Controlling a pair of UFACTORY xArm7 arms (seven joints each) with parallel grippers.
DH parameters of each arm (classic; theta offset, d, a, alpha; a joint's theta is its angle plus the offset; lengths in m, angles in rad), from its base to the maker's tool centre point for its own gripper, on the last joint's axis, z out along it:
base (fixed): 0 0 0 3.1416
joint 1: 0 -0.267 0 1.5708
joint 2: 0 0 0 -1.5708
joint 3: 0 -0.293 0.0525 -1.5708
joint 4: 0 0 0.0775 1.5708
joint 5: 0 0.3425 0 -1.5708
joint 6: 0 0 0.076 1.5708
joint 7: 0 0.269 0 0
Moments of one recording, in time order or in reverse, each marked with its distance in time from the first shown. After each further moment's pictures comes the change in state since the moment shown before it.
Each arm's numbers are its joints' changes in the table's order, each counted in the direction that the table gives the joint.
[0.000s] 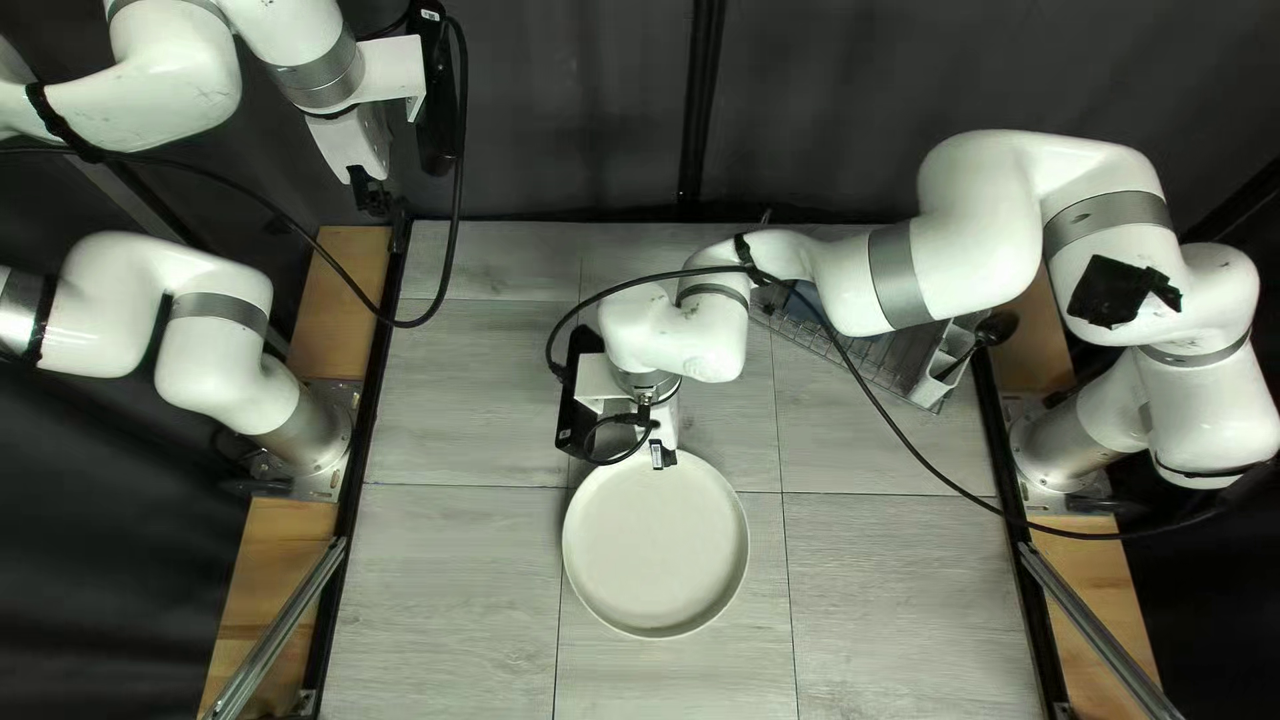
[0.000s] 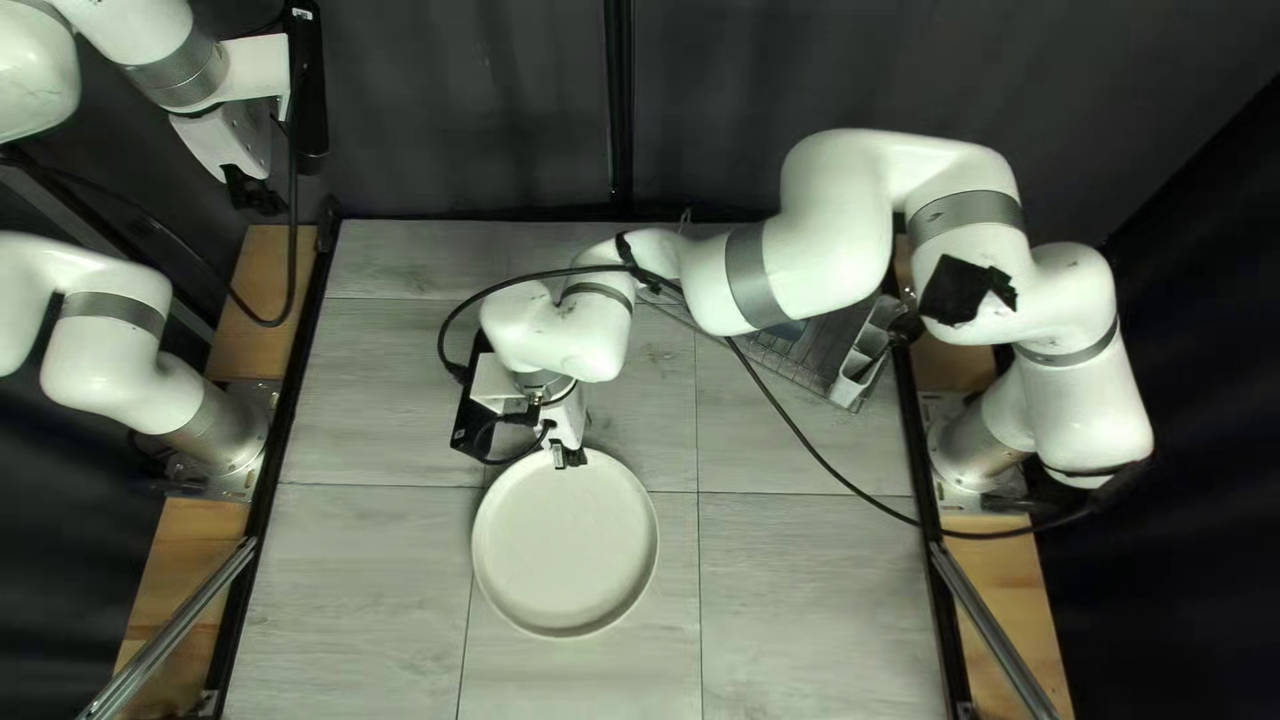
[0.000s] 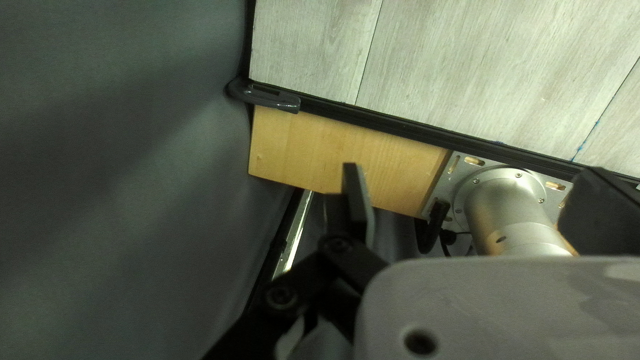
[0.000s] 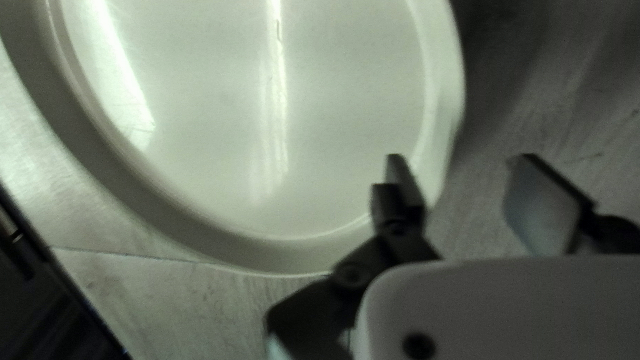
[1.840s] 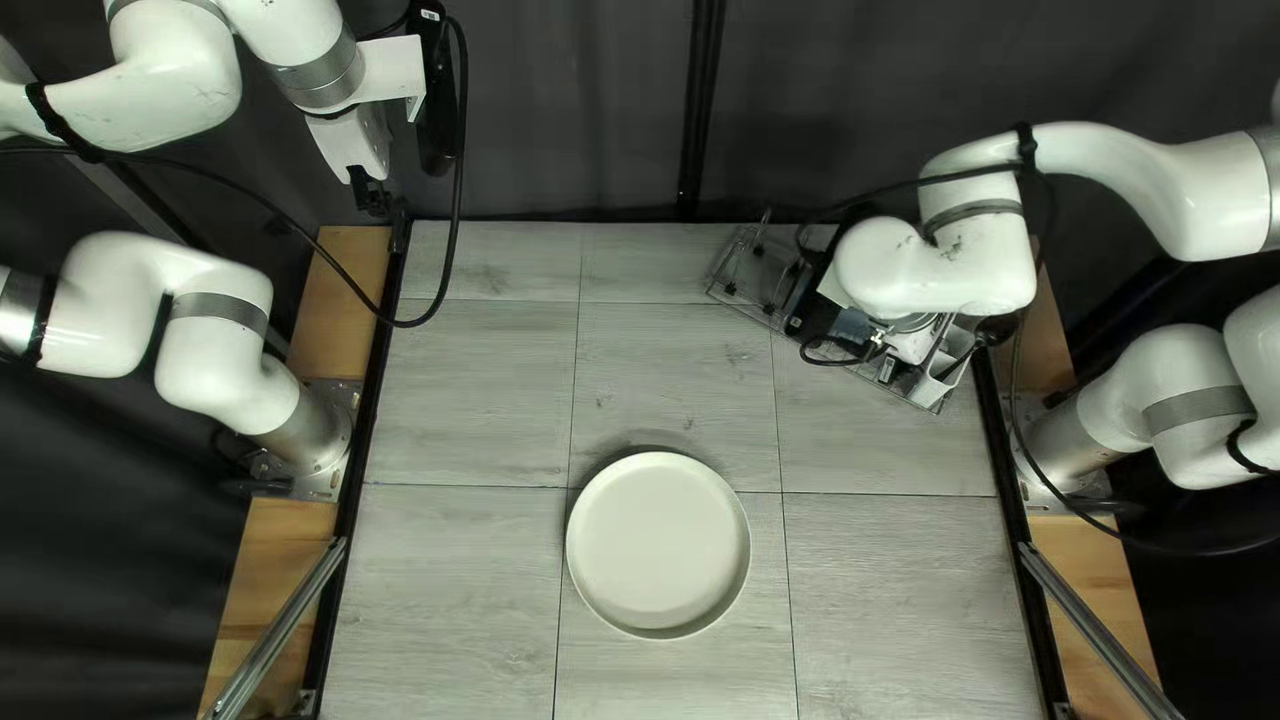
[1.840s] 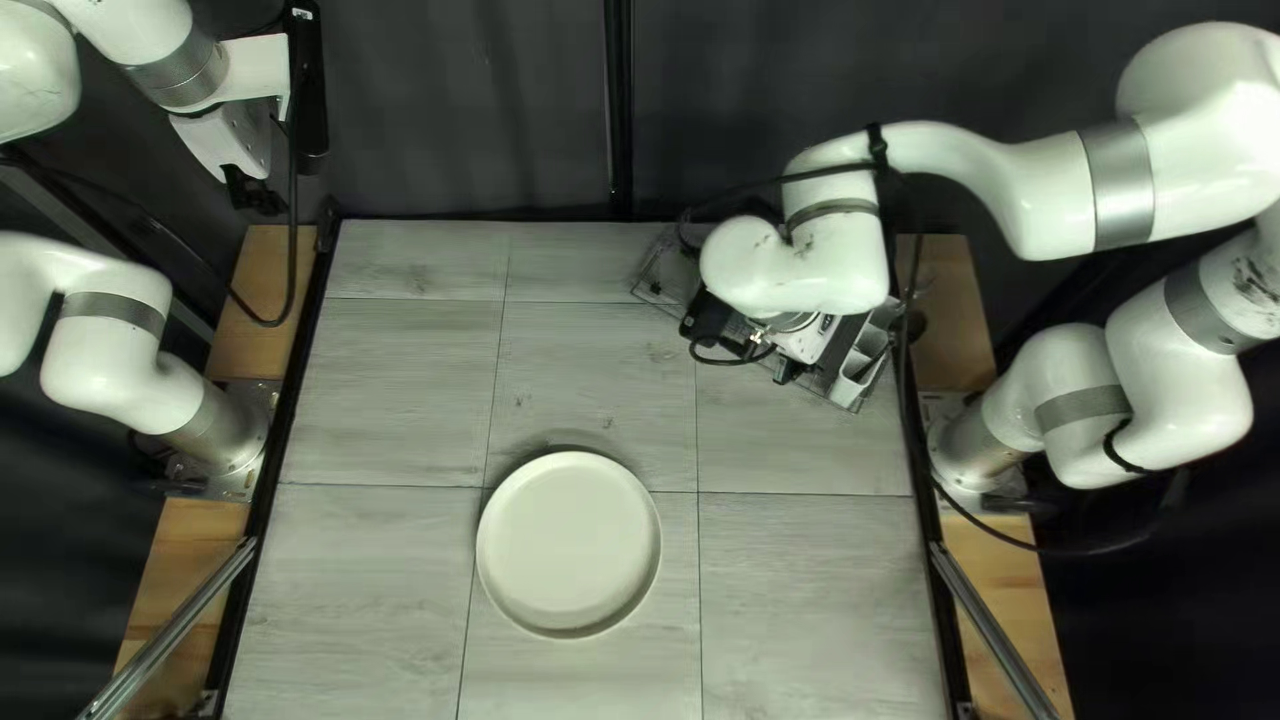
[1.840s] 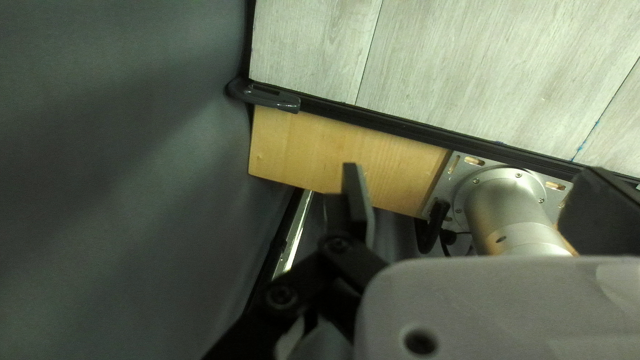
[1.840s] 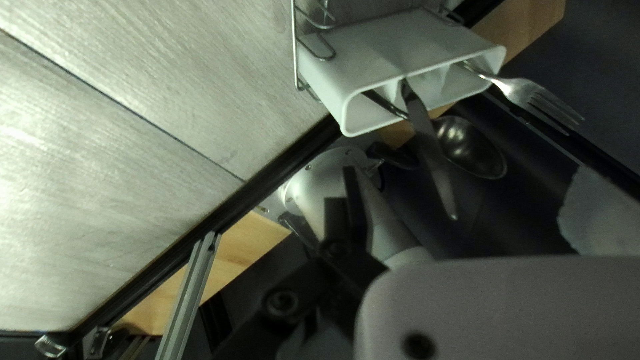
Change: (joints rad) left arm 0.000 0.000 0.000 0.000 0.000 0.000 0.000; right arm -0.051 -0.875 0.063 -0.758 -0.383 -0.470 0.678
